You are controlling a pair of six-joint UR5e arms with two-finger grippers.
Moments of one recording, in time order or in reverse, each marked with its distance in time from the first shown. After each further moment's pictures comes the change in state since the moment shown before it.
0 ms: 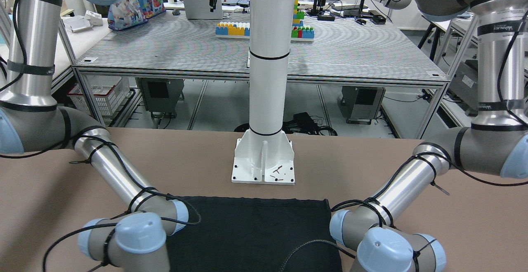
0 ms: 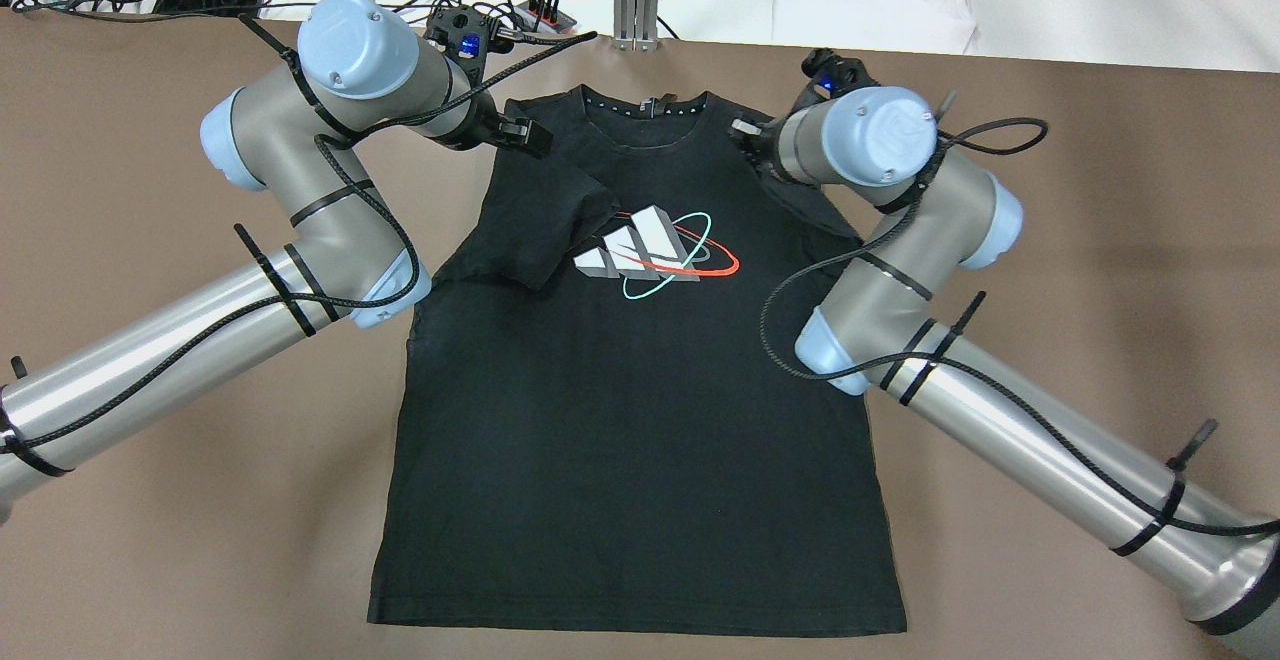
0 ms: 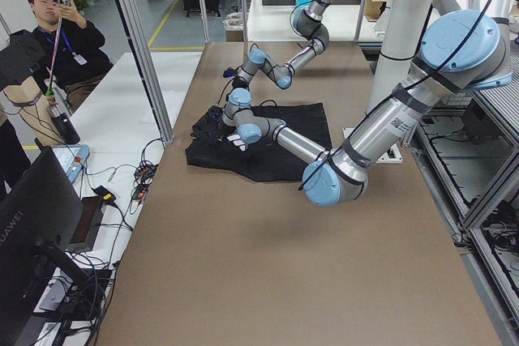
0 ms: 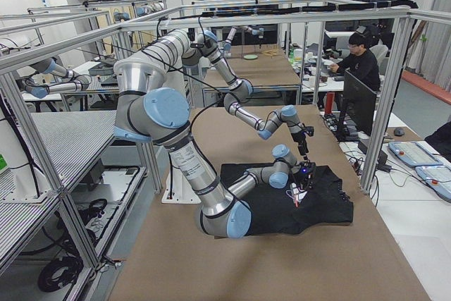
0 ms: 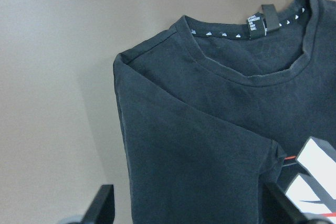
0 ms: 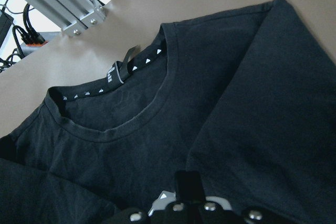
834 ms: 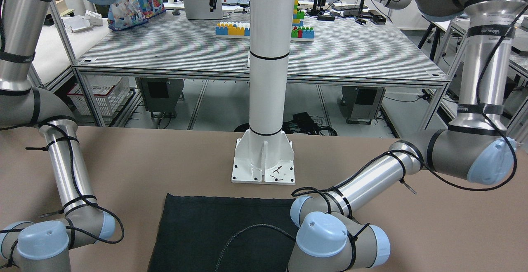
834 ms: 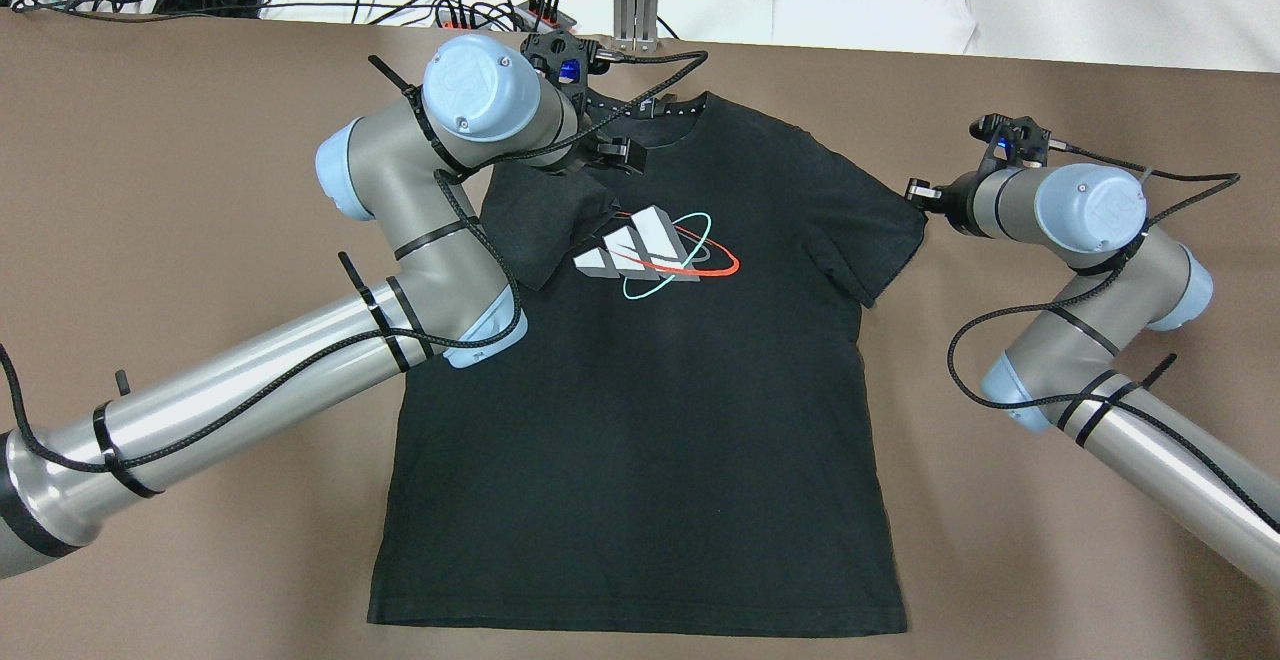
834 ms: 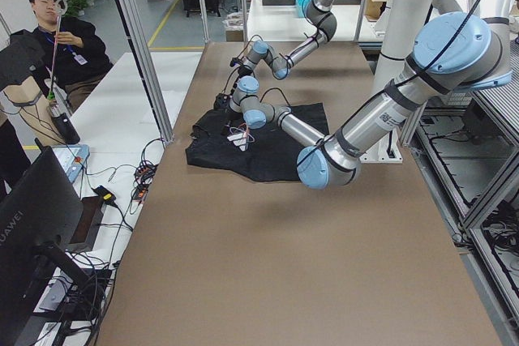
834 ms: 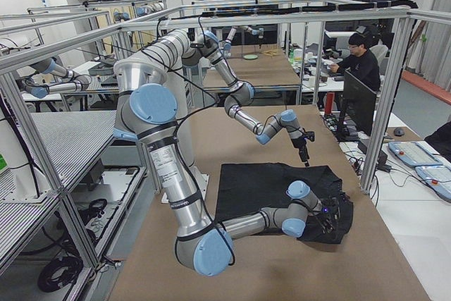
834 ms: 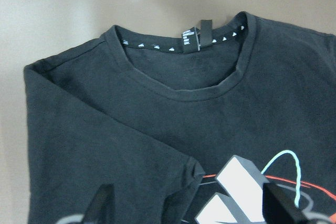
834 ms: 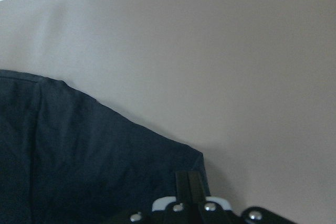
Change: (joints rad) left arm 0.054 -0.096 0.054 0.006 0.050 -0.085; right arm 0.232 -0.306 0.026 0.268 0.234 -0.319
